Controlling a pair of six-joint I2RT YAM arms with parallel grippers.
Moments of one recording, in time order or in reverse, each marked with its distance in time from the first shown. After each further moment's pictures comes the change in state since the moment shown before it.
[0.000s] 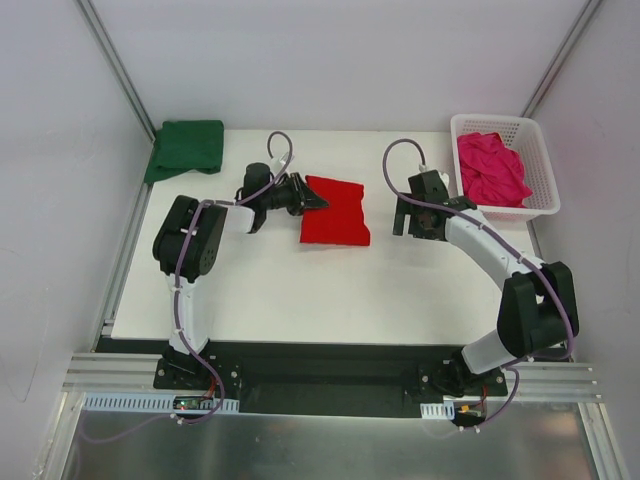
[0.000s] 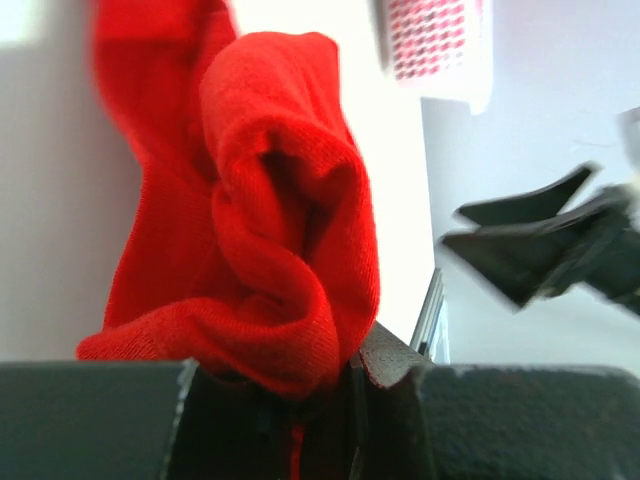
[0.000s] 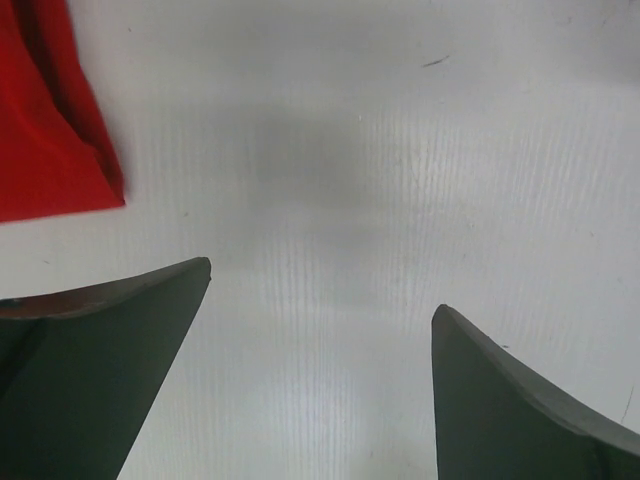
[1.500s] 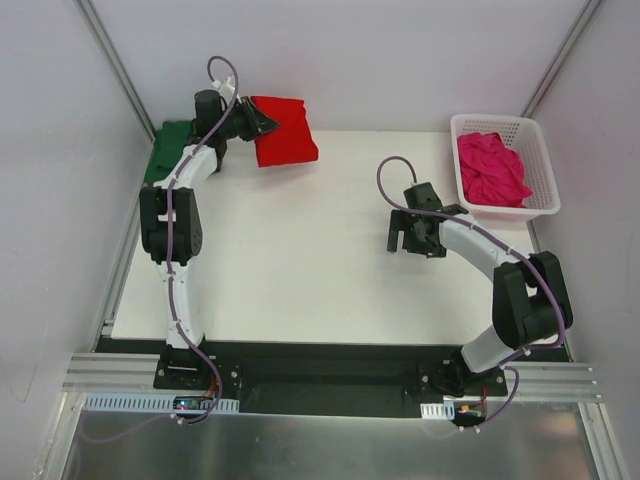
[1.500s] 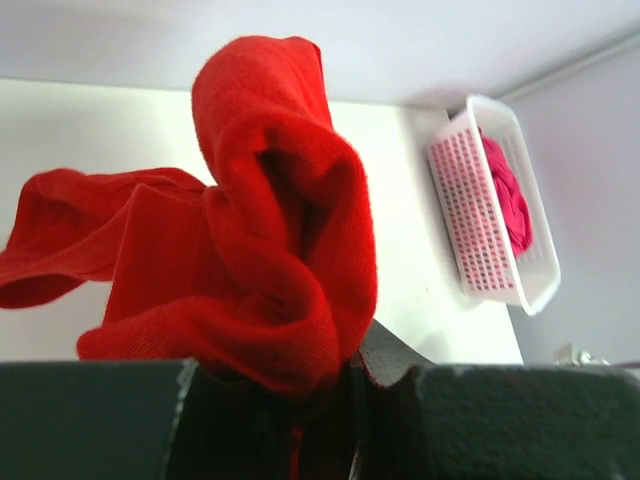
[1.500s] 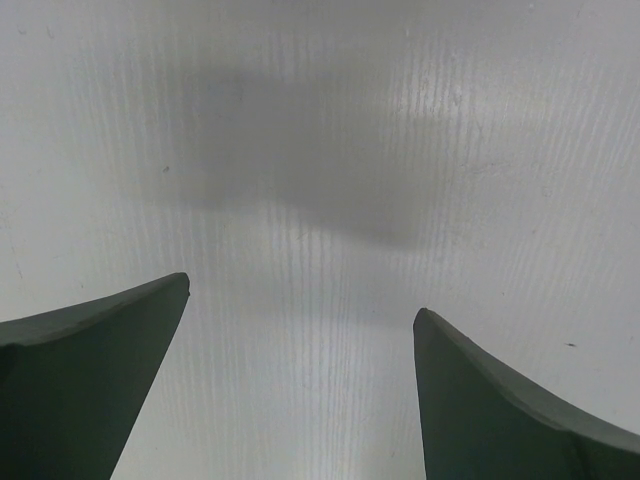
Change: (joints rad) left arm 0.250 0.135 0.755 -0.540 -0.113 0.298; right arm 0.000 0.052 -0.095 0.011 -0.146 0.022
